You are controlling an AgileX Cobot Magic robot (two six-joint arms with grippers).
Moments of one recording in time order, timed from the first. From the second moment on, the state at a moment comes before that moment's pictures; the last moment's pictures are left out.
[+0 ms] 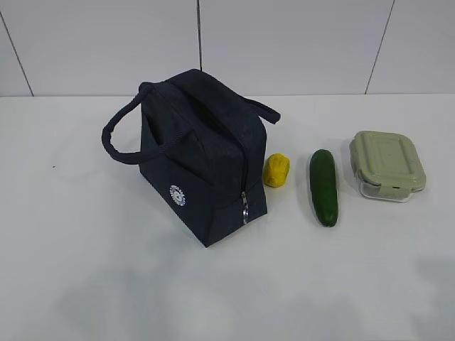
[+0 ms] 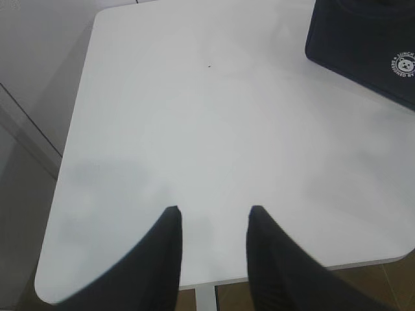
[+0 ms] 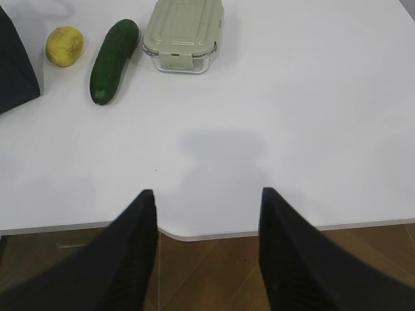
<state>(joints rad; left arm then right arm) 0.03 0.01 -0.52 -0.06 1.10 0.14 -0.02 -0.02 -0.49 -0.01 1.14 0.02</state>
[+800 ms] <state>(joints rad) 0.03 0.01 -0.52 -0.03 1.10 0.14 -0.02 -0.02 -0.49 -0.01 1.14 0.02</state>
